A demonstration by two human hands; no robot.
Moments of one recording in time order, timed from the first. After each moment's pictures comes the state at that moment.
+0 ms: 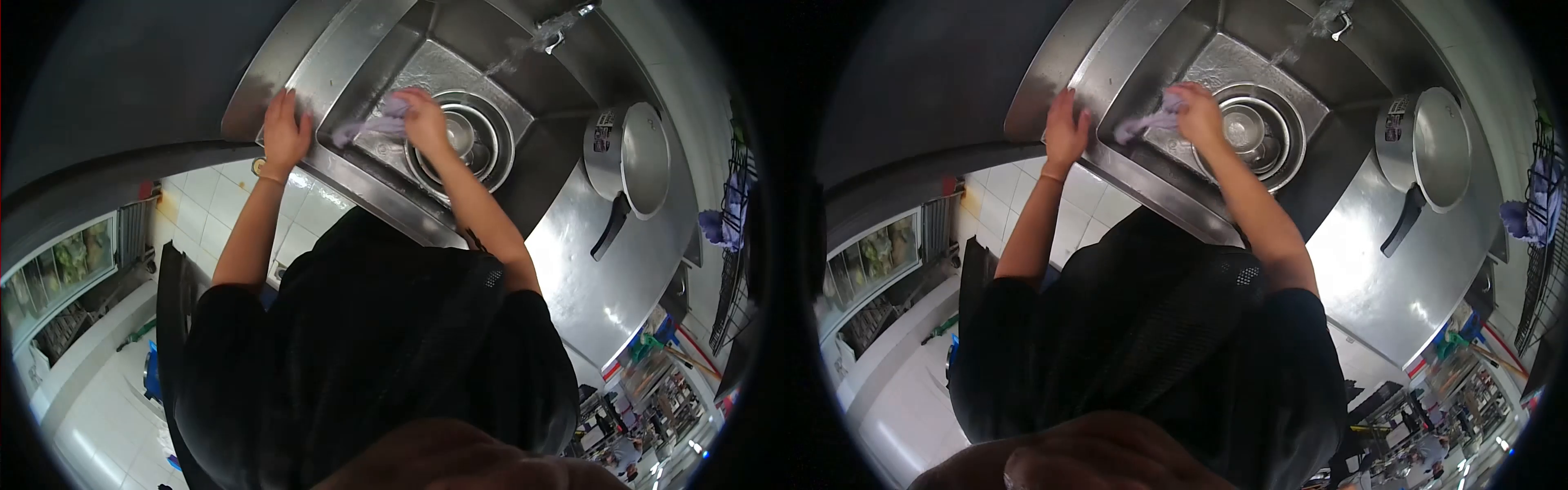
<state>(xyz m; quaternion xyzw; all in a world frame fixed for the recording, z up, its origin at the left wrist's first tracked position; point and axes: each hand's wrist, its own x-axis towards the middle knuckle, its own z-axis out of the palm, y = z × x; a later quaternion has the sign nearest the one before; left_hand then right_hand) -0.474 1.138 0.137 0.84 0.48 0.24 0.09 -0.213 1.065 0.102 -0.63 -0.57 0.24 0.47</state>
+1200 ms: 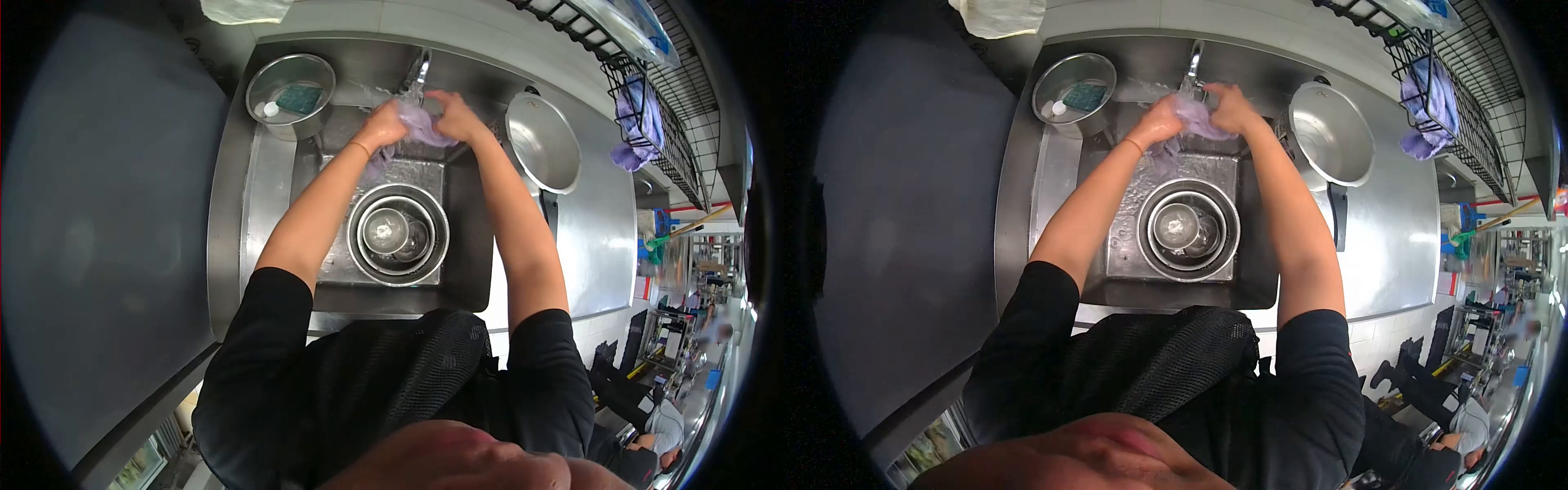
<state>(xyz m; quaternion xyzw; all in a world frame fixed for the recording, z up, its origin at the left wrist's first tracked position) -0.050 1.239 0.173 0.89 0.16 0.13 0.41 0.054 1.093 0.239 -0.83 -0.51 0.00 0.23</state>
